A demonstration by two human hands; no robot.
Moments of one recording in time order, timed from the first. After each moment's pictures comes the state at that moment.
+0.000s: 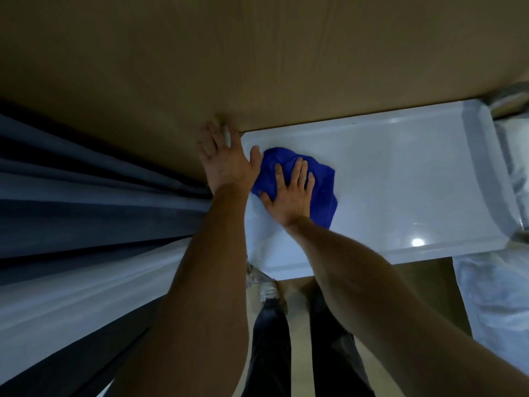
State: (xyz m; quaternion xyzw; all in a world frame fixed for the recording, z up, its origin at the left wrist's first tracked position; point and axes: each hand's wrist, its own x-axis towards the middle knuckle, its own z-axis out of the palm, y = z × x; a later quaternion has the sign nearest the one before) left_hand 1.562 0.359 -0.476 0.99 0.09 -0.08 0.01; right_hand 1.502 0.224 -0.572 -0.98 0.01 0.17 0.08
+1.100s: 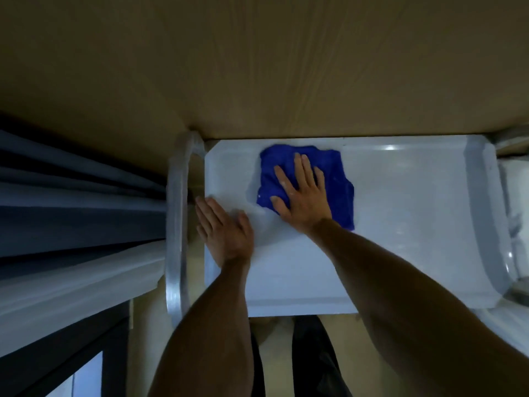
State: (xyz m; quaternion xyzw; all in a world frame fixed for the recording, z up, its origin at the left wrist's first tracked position) left_hand 1.483 0.278 -0.597 0.92 0.33 -0.05 0.19; right_hand 1.575 0.114 -0.595 -0.97 -0.20 0.13 0.06
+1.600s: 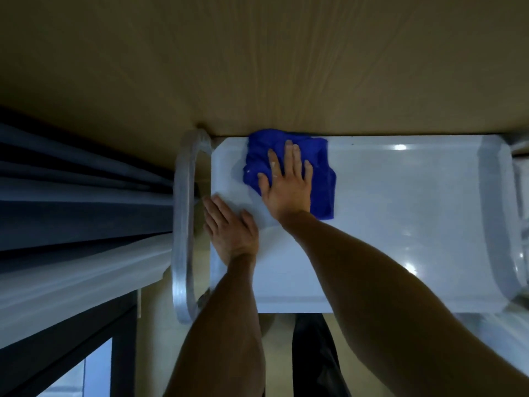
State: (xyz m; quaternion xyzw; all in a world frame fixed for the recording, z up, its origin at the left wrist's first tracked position) left_hand 1.485 0.274 -0.596 0.92 0.34 -0.07 0.18; right_hand 1.584 0.174 -0.587 -0.99 -0.08 0.13 0.07
